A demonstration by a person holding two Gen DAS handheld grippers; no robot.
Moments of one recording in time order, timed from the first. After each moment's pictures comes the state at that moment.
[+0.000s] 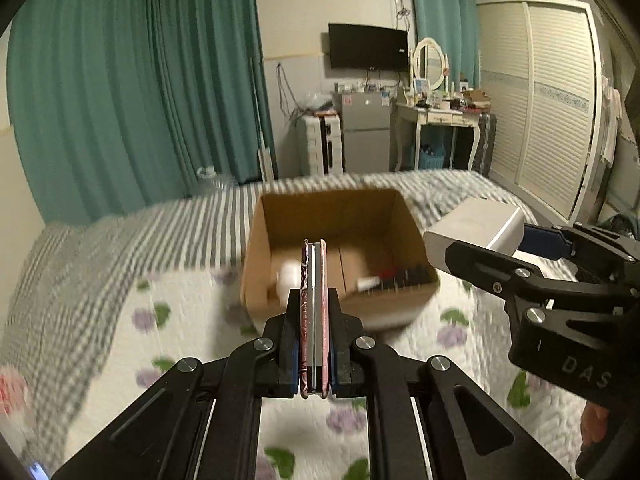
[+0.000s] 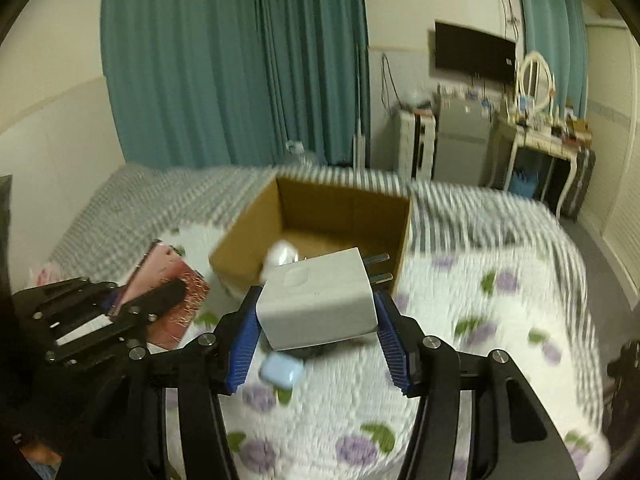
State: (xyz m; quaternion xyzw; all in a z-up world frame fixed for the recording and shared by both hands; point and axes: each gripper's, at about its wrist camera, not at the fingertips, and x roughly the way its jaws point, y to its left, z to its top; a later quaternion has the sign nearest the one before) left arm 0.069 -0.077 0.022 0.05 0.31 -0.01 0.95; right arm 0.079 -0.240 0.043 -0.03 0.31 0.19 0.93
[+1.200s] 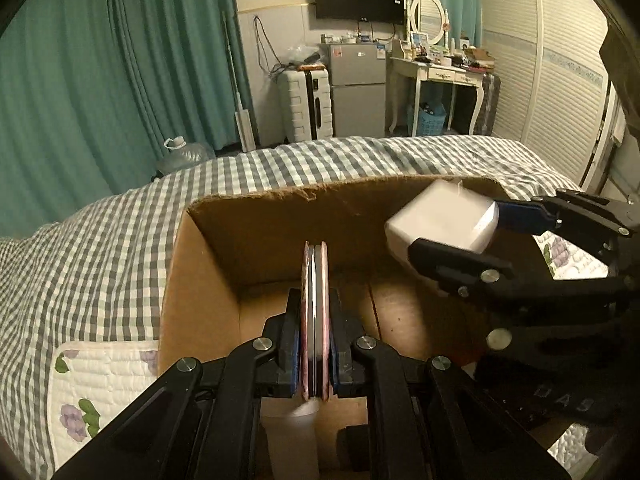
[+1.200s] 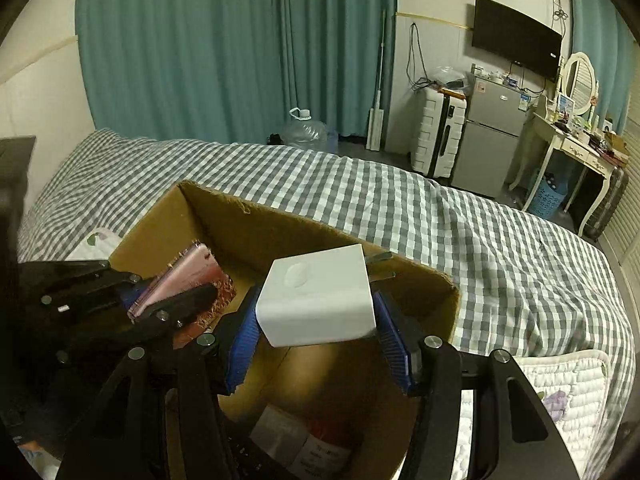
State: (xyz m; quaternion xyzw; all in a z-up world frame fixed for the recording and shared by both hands) left arm 0.276 -0.066 -0.068 0.06 0.38 -0.03 0.92; right arm 0.307 -0.205 -0.043 -0.08 0.37 0.22 0.90
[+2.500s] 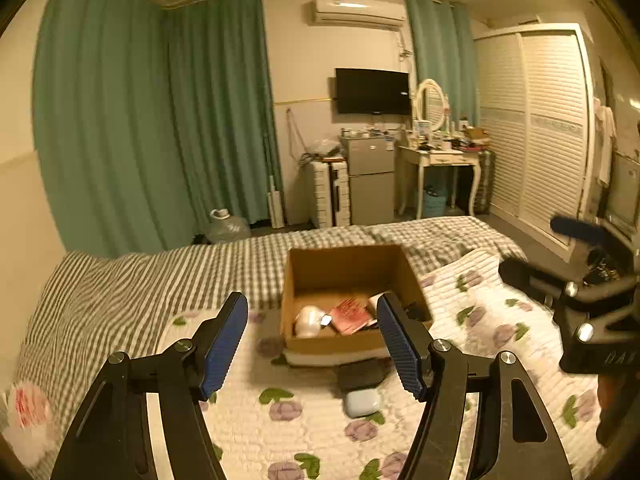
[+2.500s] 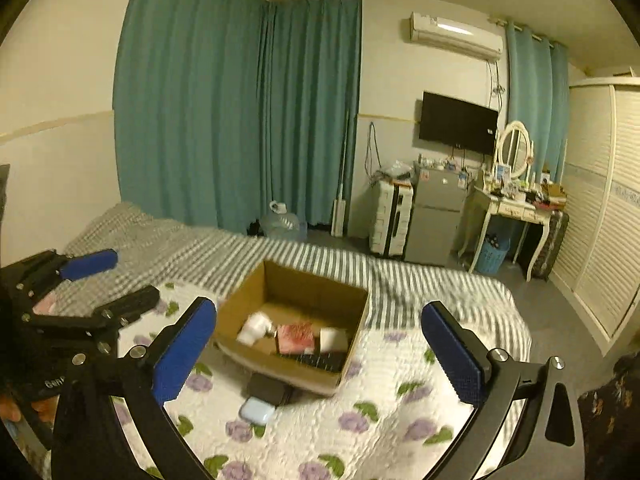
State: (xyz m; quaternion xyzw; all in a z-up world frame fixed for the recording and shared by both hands) left arm 0.017 -0.051 0.066 0.04 0.23 0.00 0.97; right arm 0.026 -0.255 0.118 -0.06 0.22 0.16 0.96
